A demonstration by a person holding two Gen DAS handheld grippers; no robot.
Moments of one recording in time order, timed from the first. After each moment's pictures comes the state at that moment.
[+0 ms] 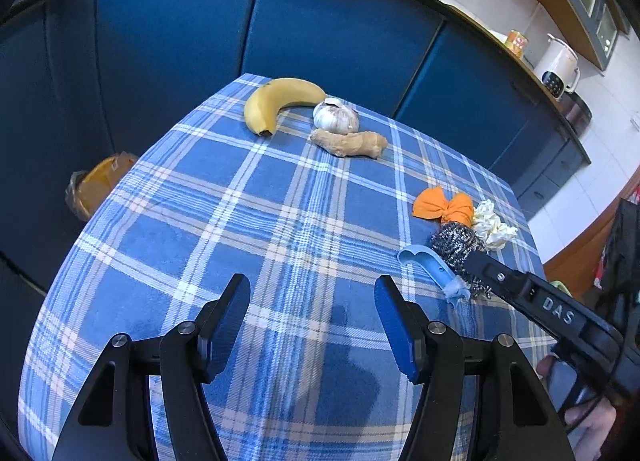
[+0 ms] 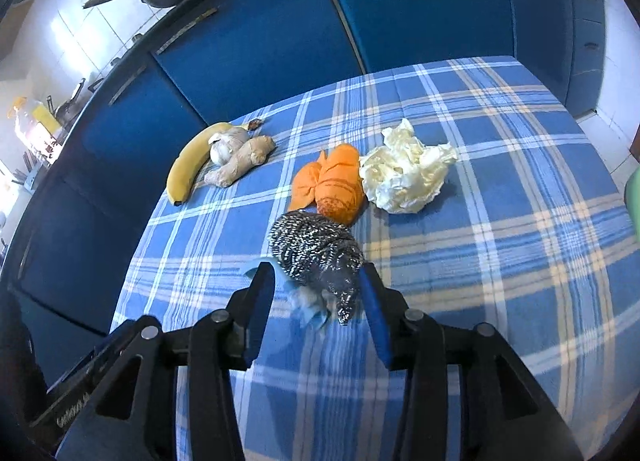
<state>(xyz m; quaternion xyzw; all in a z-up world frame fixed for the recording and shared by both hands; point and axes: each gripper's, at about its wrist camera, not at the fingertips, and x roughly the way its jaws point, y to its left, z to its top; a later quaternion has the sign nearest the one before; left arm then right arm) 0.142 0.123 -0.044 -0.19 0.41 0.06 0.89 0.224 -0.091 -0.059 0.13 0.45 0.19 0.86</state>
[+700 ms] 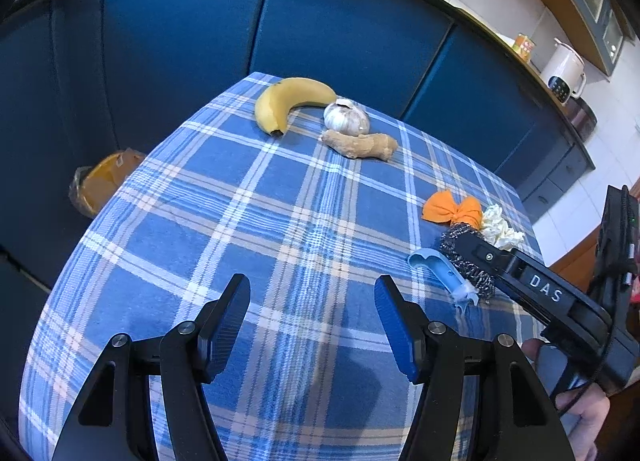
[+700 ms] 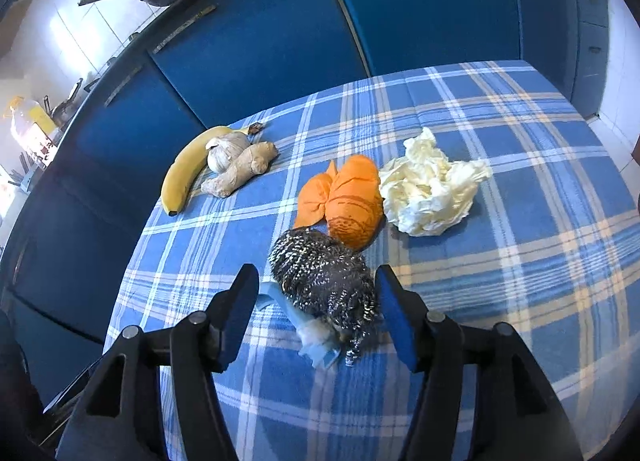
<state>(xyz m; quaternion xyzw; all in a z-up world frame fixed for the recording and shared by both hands) 0.143 0.130 -0.047 -0.19 0.41 0.07 0.89 0.240 -0.077 -0.065 0.12 0.44 0.19 0.87</state>
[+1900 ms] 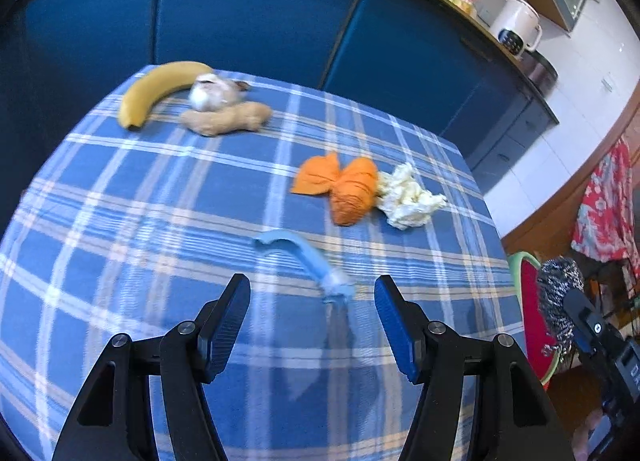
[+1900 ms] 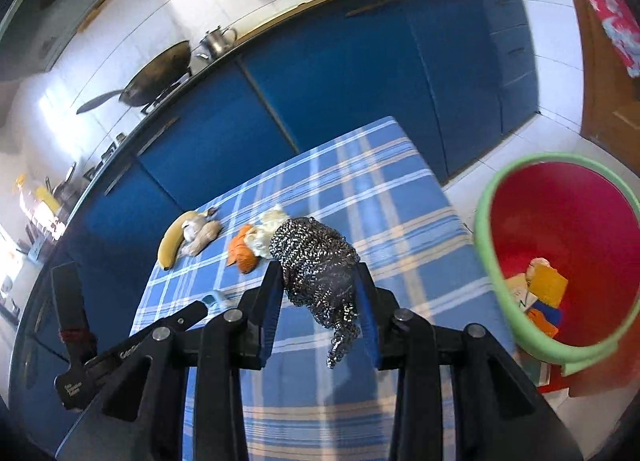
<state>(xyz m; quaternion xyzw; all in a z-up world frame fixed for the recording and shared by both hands) 0.186 0.029 -0.044 -0.16 0.45 -0.02 0.88 0.148 -0.240 -0.006 0.20 0.35 0.11 0.91</state>
